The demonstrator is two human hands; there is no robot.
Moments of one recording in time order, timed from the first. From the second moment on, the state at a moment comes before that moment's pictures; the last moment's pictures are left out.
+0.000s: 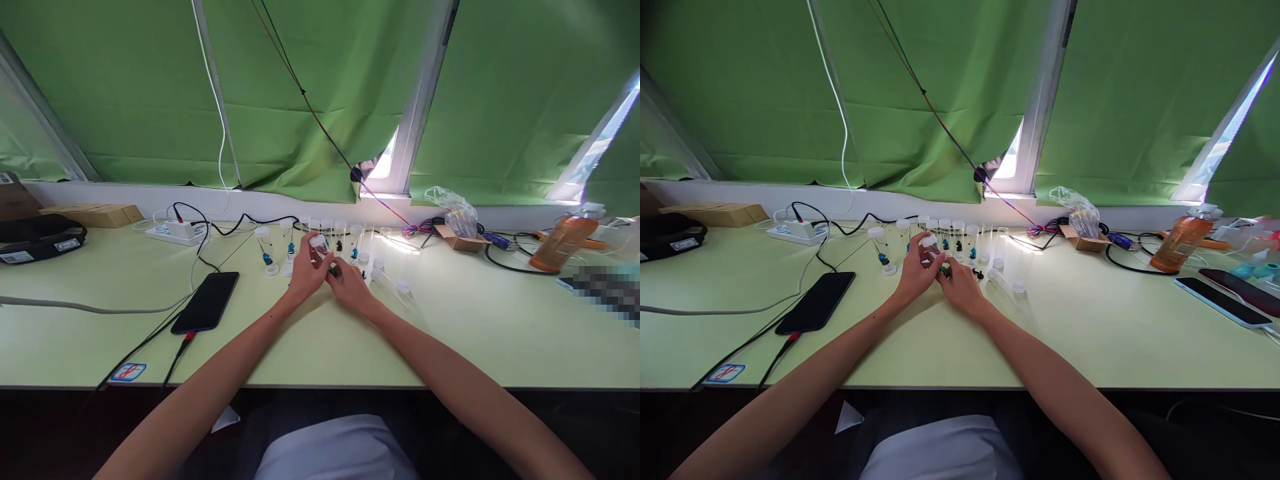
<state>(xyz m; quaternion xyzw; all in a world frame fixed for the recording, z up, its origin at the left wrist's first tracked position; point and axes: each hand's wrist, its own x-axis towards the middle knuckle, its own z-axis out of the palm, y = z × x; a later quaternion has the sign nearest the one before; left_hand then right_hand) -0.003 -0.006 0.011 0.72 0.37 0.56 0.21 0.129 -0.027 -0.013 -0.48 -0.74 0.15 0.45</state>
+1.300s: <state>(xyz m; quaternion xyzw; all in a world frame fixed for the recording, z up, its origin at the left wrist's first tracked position) -0.067 0.034 0.026 0.70 0.56 0.42 -0.13 0.128 -0.023 -0.017 -0.48 -0.72 0.18 0.46</state>
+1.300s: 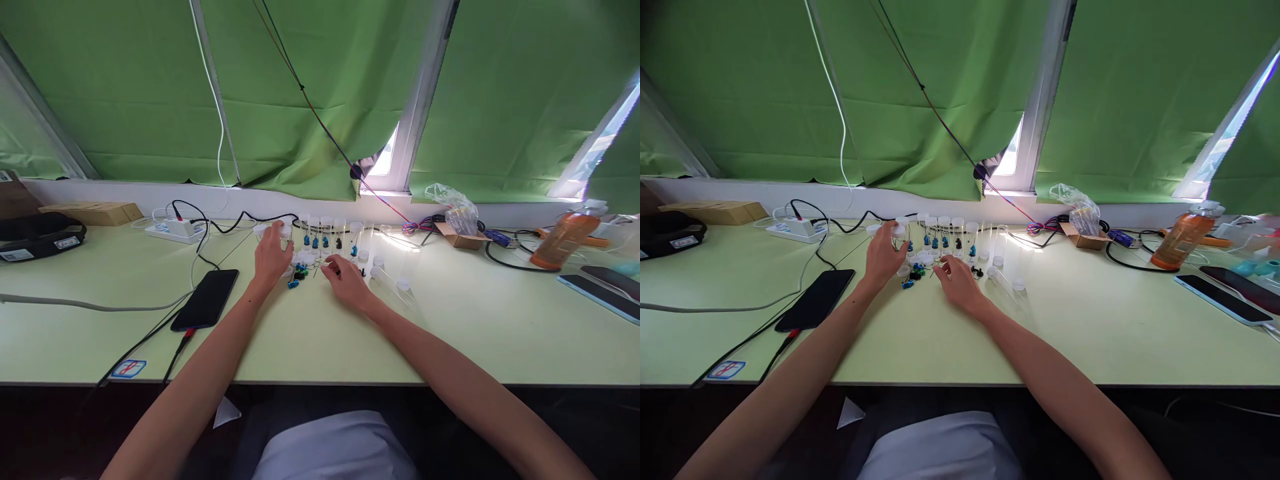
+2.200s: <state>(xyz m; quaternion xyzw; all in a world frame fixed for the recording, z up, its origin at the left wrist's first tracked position) -0.054 0.027 0.025 0.73 0.47 0.49 -0.11 0.129 -0.024 -0.018 -0.47 -0.74 0.17 0.44</state>
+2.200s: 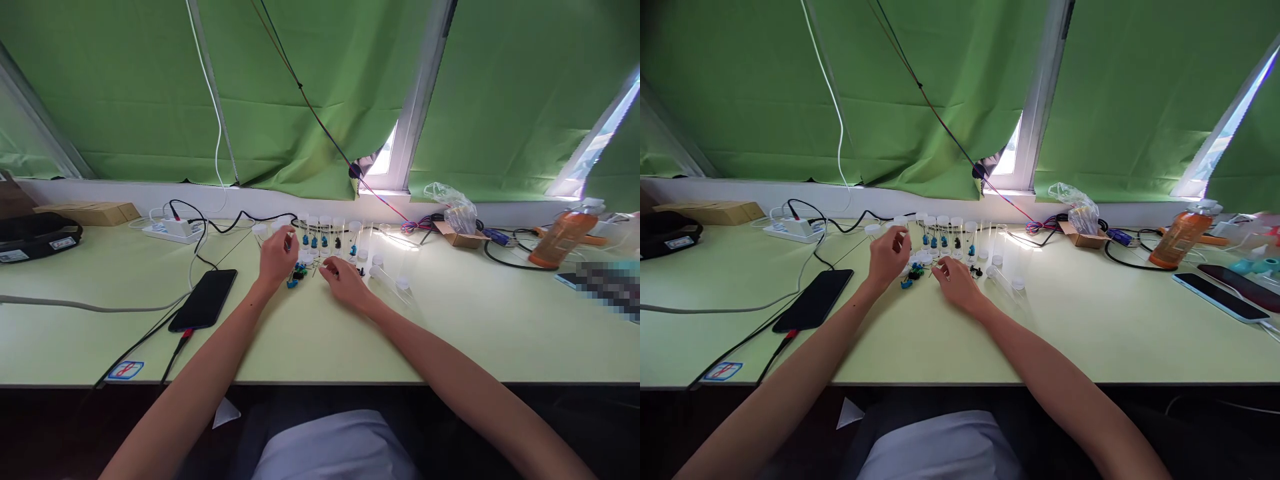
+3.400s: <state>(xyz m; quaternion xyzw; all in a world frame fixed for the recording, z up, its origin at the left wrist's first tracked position) -0.007 0.001 -0.013 0.78 0.60 0.17 -0.09 0.132 -0.017 -0.022 -0.50 -0.74 0.14 0.42</state>
